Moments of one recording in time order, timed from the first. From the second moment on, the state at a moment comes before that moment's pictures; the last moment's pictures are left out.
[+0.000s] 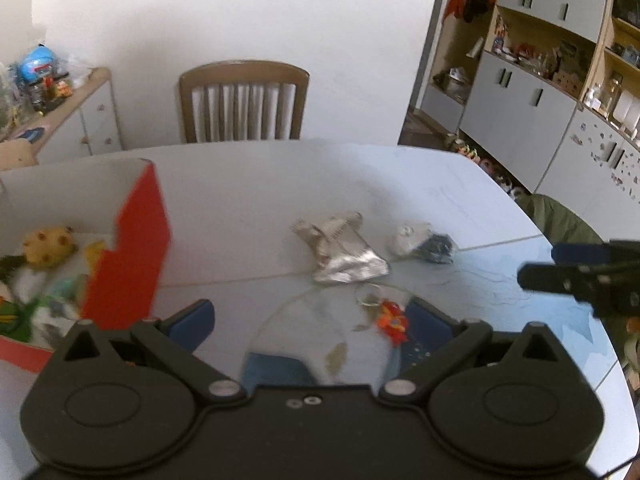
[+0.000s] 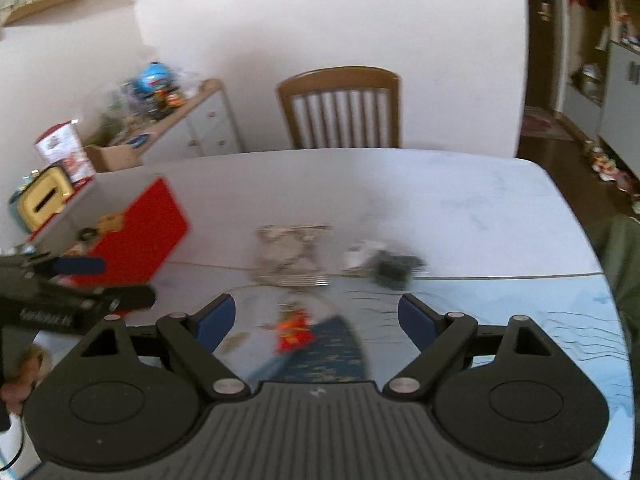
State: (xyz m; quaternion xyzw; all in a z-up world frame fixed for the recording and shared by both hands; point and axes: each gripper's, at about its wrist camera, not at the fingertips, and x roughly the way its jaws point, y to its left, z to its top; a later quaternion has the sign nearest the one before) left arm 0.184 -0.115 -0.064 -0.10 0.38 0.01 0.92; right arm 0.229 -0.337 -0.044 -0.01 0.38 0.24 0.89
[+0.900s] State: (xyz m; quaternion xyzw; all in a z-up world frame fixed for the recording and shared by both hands) left arm 0.249 -0.196 -0.138 -0.06 0.42 -0.03 0.90; right arm 0.344 -0.332 -0.144 -0.04 0.42 0.23 0.88
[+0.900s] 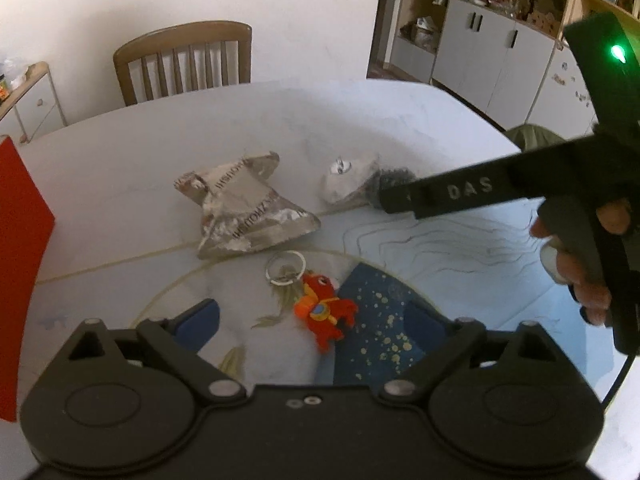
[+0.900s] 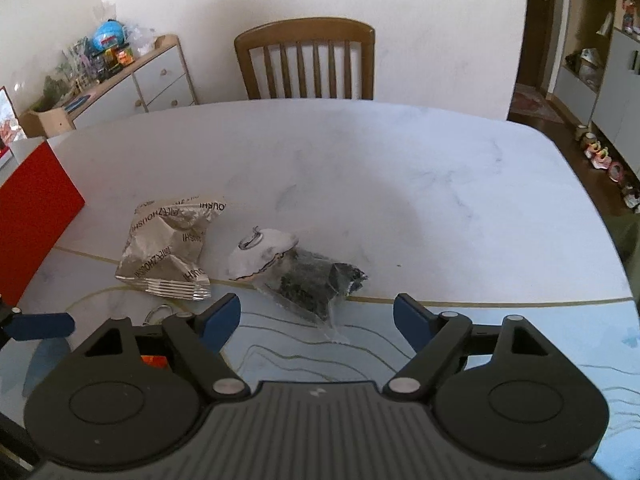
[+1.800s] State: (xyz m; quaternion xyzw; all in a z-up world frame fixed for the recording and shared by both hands) left arm 0.259 -0.211 -0.152 -0.02 0.43 -0.05 0.90; right arm 0.355 -0.326 -0.165 -0.04 0.42 0.22 0.88
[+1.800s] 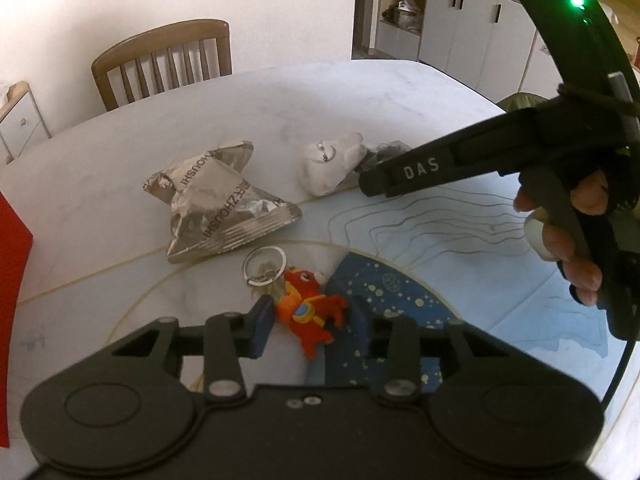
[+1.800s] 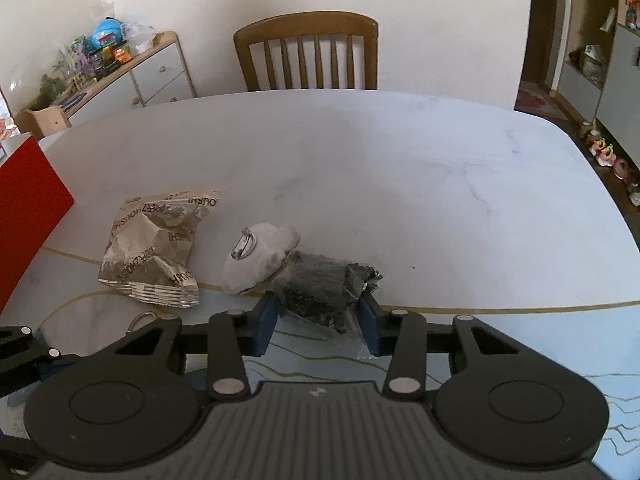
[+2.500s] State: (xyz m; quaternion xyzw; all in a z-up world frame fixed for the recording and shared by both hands) left arm 0.224 -0.162 -0.123 -0.09 0.42 -0.05 0.90; right arm 0.277 -0.342 -0.126 0.01 0.43 0.21 0.88
